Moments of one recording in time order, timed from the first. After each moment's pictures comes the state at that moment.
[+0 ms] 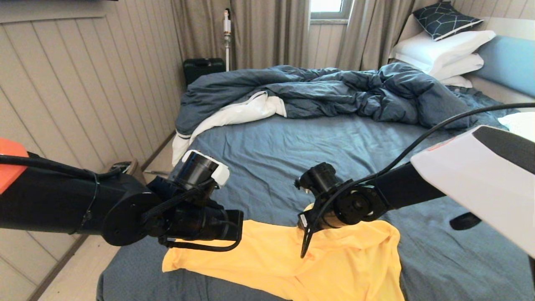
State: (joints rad) left arm -0.69 1.85 -1.02 0.01 -0.04 -0.47; right arm 0.54 2.16 -1.28 0.06 -0.22 0.14
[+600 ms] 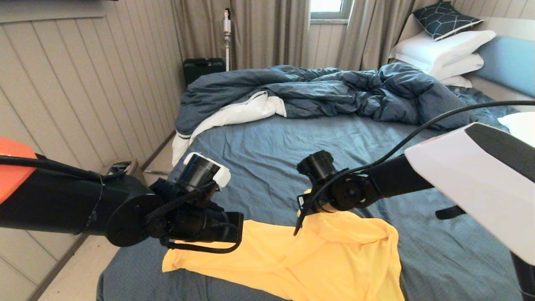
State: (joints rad) left arm -0.69 1.87 -1.02 0.01 -0.04 -0.46; right arm 0.50 2.21 -1.42 0.06 -0.31 0.19
